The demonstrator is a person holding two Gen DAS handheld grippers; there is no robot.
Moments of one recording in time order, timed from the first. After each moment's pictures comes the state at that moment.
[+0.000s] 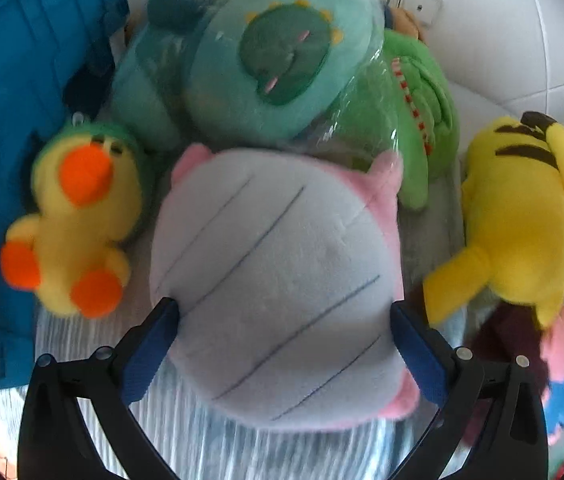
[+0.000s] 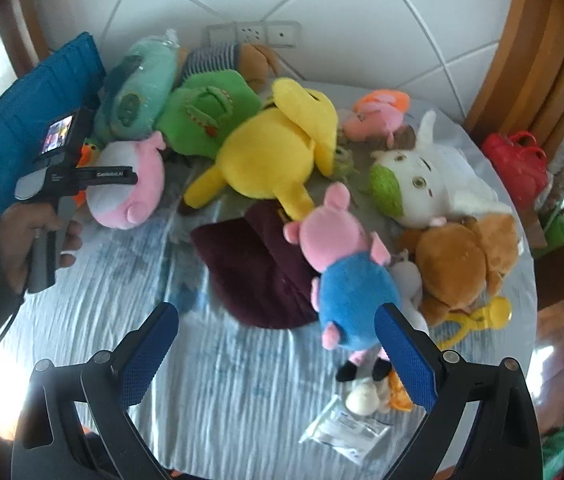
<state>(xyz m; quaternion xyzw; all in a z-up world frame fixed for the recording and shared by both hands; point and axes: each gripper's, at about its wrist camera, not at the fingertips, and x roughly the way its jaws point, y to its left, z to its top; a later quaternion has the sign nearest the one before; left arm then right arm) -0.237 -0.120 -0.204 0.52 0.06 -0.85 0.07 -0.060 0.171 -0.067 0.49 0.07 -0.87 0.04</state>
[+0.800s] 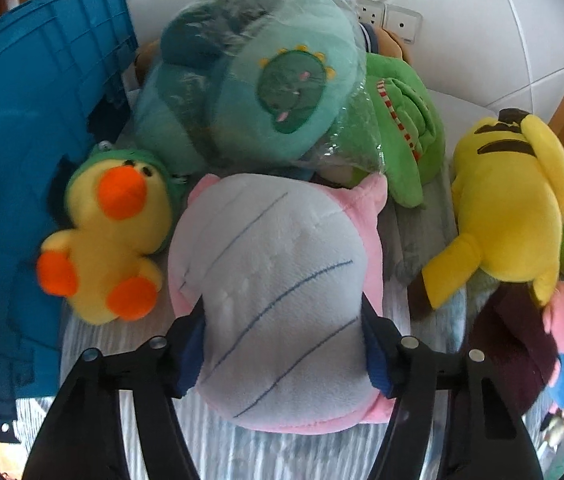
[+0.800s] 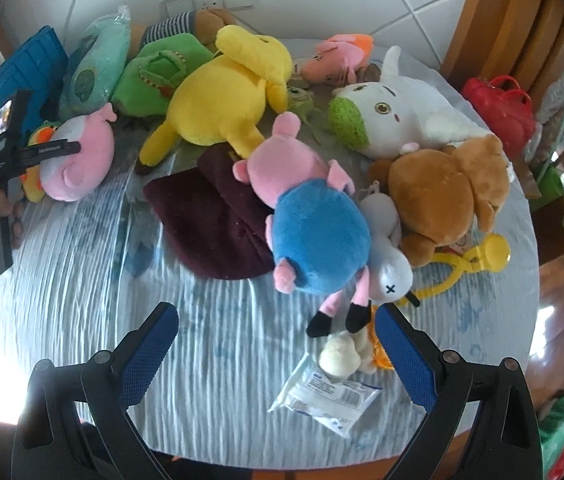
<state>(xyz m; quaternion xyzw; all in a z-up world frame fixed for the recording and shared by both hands) -0.189 -0.134 -0.175 0.50 0.04 -0.86 0.05 -0.042 0.219 -0.109 0.53 0.04 -0.85 0.01</state>
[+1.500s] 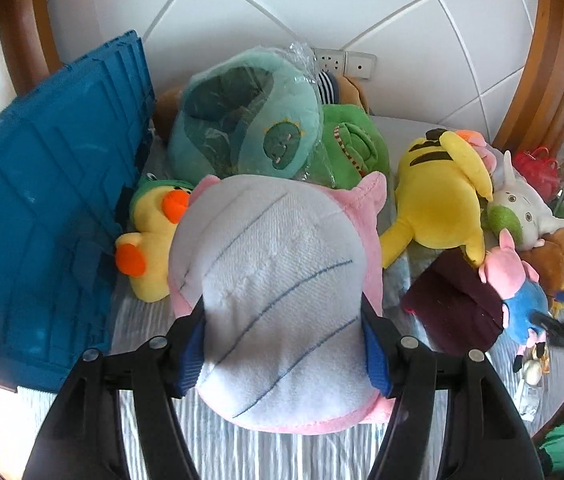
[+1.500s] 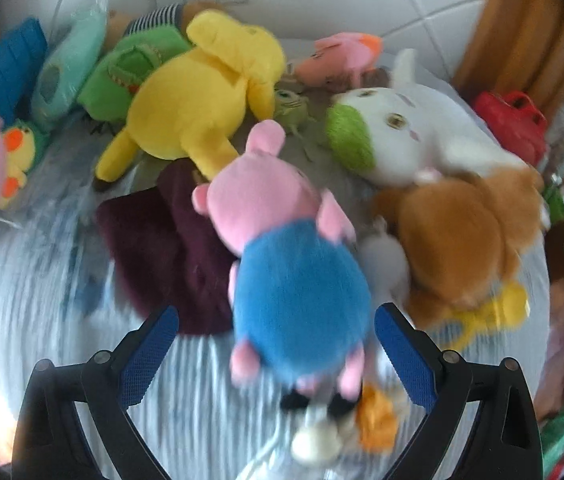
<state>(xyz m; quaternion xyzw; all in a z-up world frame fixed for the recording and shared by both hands) -0.097 -0.149 -0.079 0.46 0.02 -0.89 0.01 -0.128 0.237 -0.162 0.52 0.09 -0.85 0.01</state>
